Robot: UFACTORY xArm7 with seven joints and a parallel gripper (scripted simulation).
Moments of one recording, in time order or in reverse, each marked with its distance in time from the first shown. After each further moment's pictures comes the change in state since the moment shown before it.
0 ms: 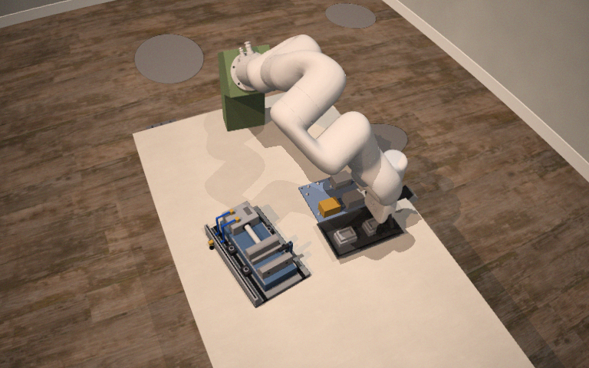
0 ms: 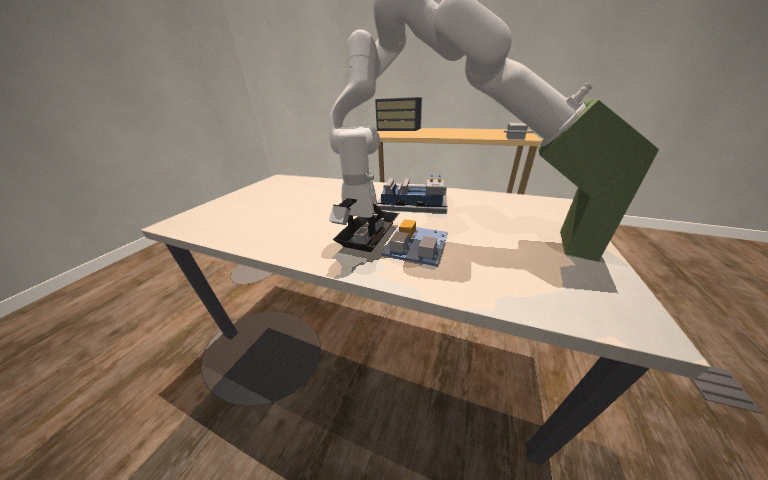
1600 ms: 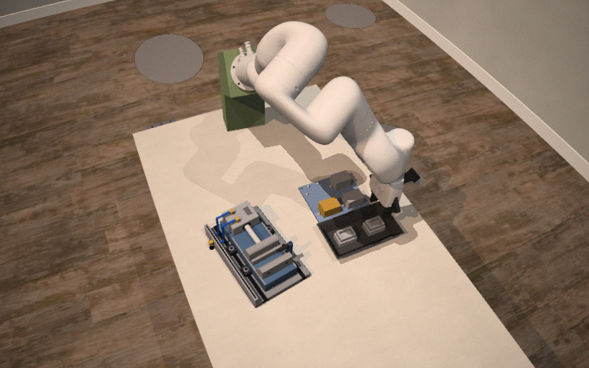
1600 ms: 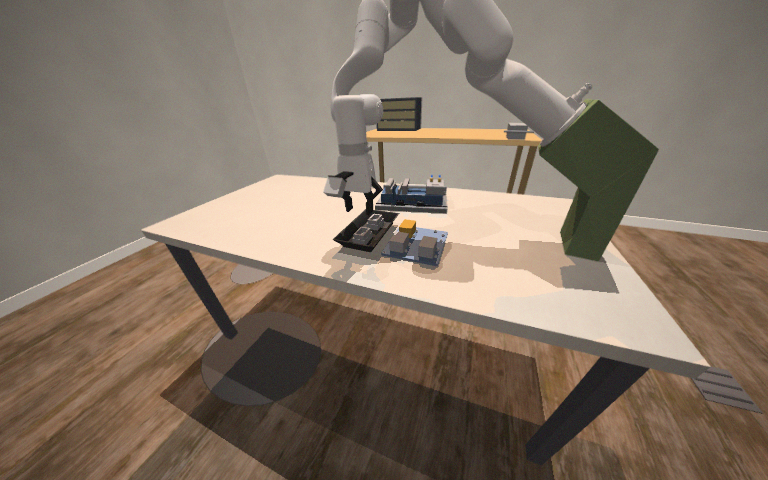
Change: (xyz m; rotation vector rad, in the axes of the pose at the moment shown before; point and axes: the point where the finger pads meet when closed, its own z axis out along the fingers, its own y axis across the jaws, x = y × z) arm 0.002 0.000 -0.077 -0.005 0.003 0.000
